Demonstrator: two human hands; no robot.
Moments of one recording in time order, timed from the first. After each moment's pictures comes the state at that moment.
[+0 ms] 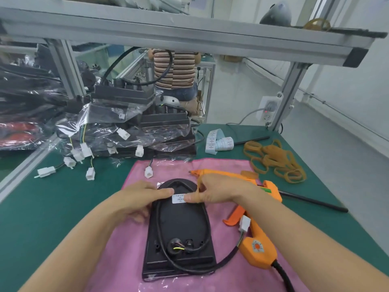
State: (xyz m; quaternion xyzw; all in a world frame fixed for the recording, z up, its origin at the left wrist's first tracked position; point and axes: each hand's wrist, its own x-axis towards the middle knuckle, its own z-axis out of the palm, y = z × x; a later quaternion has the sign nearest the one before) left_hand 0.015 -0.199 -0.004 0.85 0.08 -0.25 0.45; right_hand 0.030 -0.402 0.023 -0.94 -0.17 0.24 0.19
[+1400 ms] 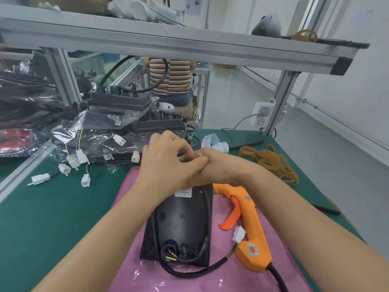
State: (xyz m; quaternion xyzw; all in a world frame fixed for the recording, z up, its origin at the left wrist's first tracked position) left_hand 0.005 -0.259 0.072 0.90 -0.13 0.15 0.38; right_hand 0.035 -0.405 0.071 -0.88 -0.21 0.18 0.39
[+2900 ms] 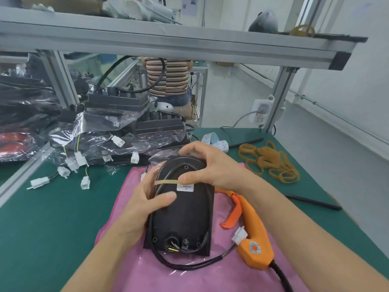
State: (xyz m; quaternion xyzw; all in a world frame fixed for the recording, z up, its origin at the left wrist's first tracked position) left_hand -0.004 -0.217 -0.019 0.56 -0.11 -0.08 0.82; right_hand 0.025 -0.406 0.056 -0.83 -0.21 0.08 0.51
